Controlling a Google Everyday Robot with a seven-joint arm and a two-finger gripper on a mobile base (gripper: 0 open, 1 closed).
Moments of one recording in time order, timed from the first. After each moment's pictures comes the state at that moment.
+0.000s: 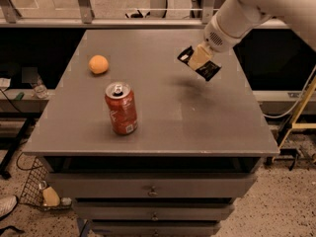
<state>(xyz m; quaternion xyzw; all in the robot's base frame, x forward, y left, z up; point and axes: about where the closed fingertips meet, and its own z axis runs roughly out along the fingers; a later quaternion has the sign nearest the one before) 0.663 -0.123 0.901 -0.41 0.87 0.03 0.28</state>
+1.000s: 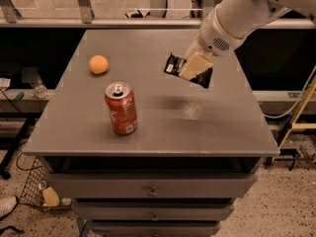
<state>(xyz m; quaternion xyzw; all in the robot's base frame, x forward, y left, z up) 0.594 -0.083 0.929 -0.59 0.75 0.05 0.29</state>
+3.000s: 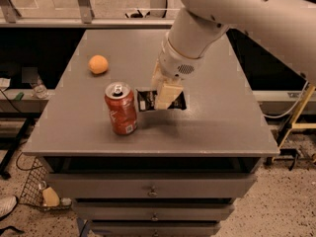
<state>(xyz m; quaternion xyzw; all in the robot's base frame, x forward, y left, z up) 0.536 -0.003 0.882 -0.76 0.62 0.06 0.19</state>
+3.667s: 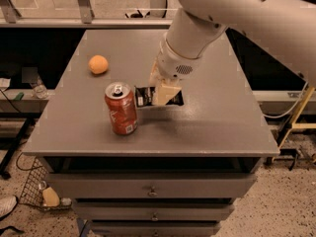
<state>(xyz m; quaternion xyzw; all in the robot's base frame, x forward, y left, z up) 0.535 -0.001 0.881 -0.76 0.62 0.06 0.19</state>
